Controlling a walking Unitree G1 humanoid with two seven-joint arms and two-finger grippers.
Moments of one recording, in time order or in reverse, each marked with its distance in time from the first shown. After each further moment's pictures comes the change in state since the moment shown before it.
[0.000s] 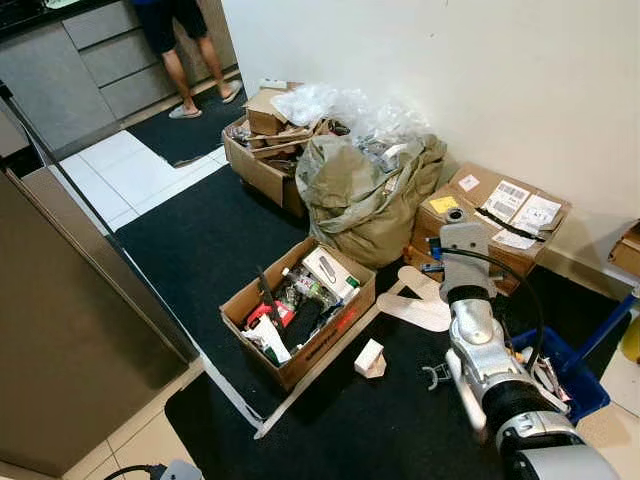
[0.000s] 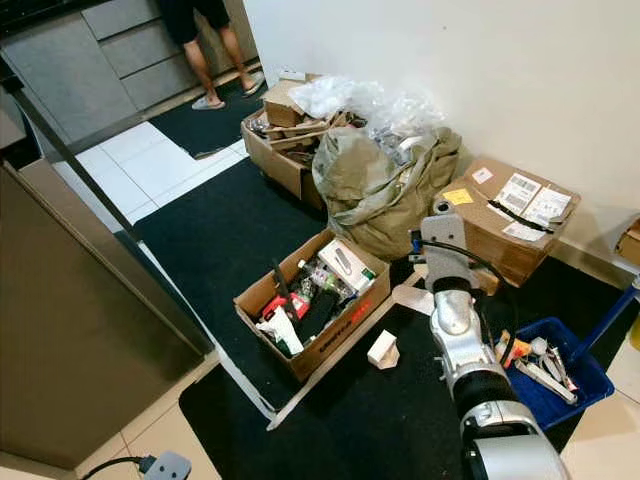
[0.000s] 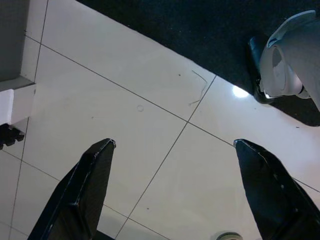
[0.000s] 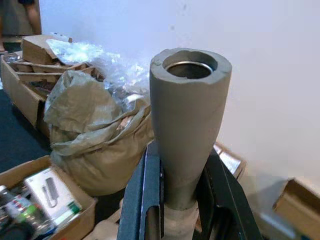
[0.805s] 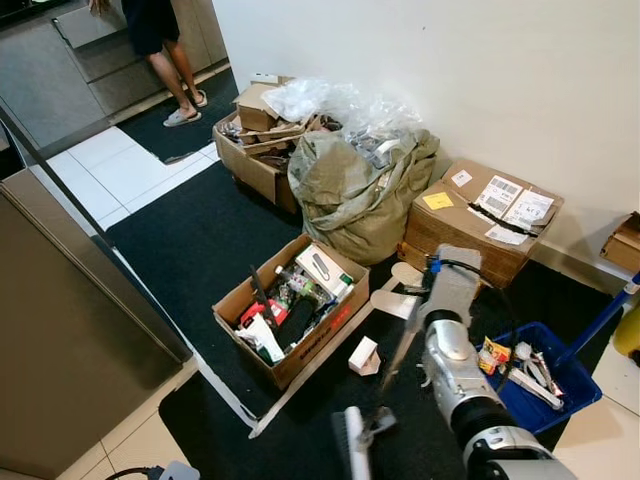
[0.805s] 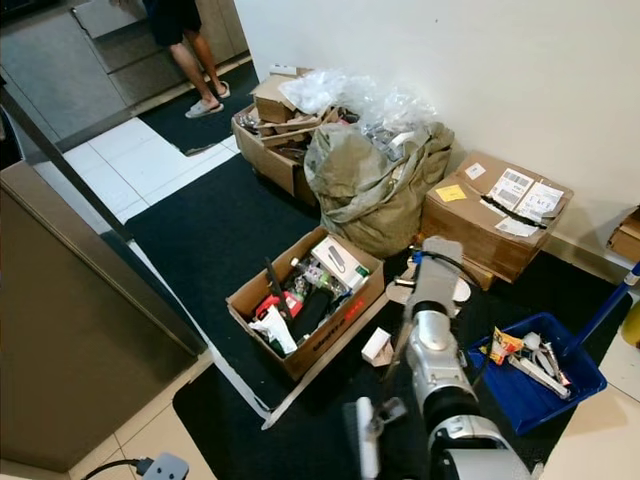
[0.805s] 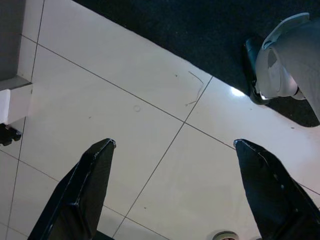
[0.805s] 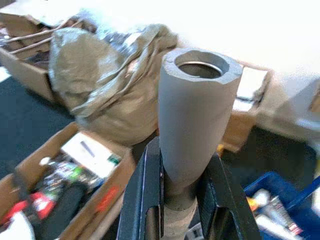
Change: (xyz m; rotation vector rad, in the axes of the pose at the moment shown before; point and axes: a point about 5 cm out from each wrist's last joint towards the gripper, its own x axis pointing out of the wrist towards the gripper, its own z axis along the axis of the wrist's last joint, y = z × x) left arm -0.001 0.000 -0.002 -0.014 -0.001 0.001; right arm -0.021 0.018 -0.032 0.254 0.255 -0.087
